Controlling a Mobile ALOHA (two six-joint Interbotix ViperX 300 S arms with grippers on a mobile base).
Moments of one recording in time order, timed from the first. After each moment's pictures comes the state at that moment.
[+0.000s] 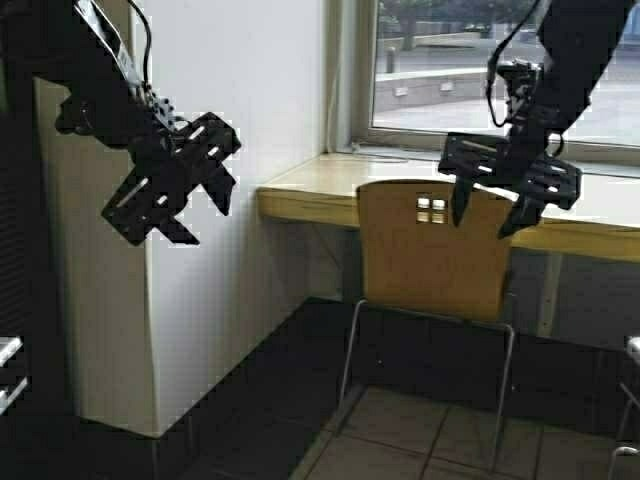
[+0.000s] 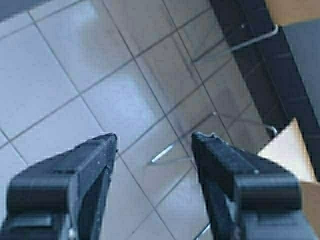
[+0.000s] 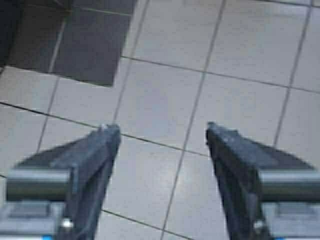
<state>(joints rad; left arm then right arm) -0.57 0.20 0.88 -0.63 -0.46 -0.56 0.29 0.30 0.68 0.37 -0.11 0.06</state>
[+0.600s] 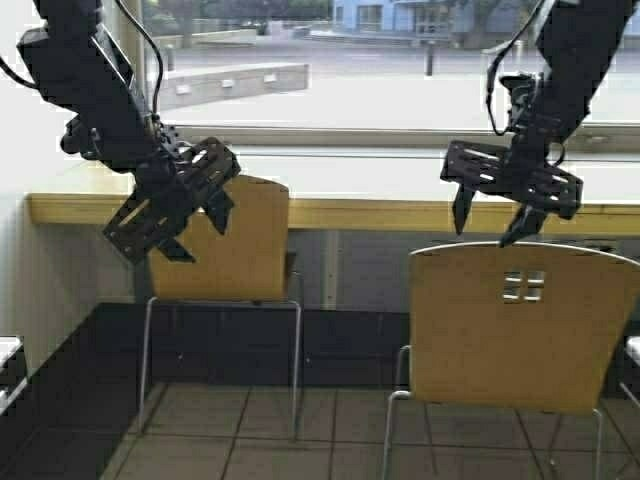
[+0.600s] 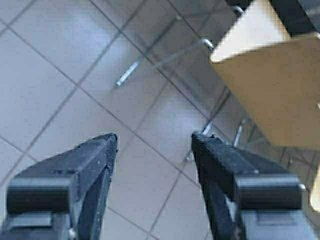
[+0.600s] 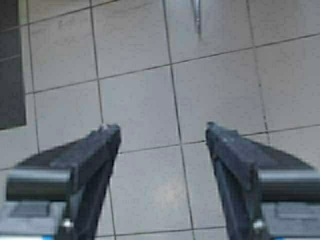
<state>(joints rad) -0.56 0.30 0.84 -0.61 -0.52 -0.56 0.29 0.32 0.66 0.40 -0.10 0.07</state>
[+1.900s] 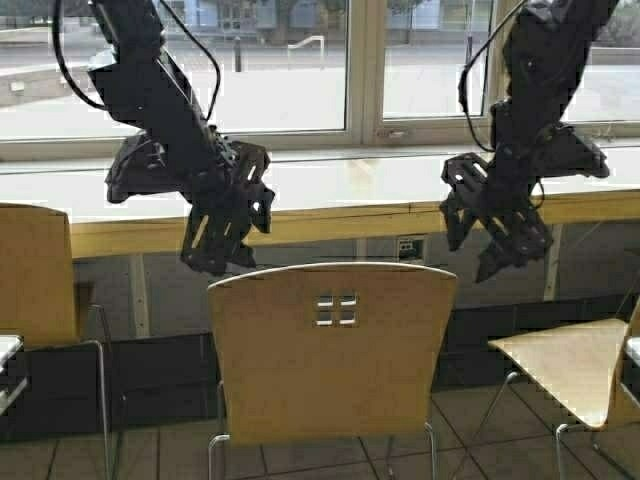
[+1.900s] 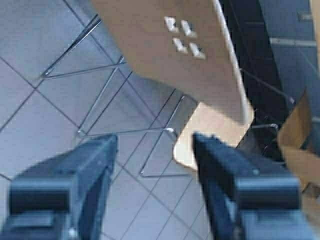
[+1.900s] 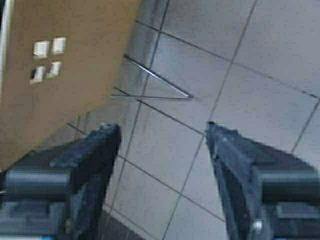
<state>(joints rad) -0.61 0.45 0.65 -0.72 -0.46 -0.98 0.37 0.42 0.61 1.21 -0.13 0.12</state>
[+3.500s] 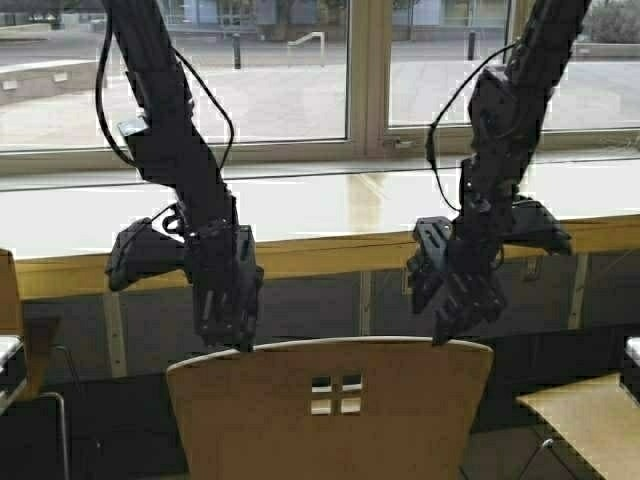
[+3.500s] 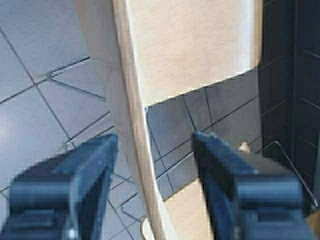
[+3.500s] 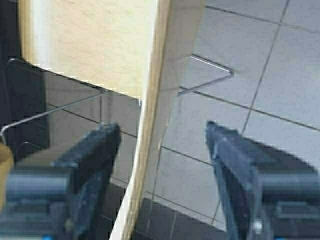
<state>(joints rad) -0.61 0.67 0.53 -1.01 -0.26 -0.99 0.41 0.64 0.51 1.43 0.00 0.12</state>
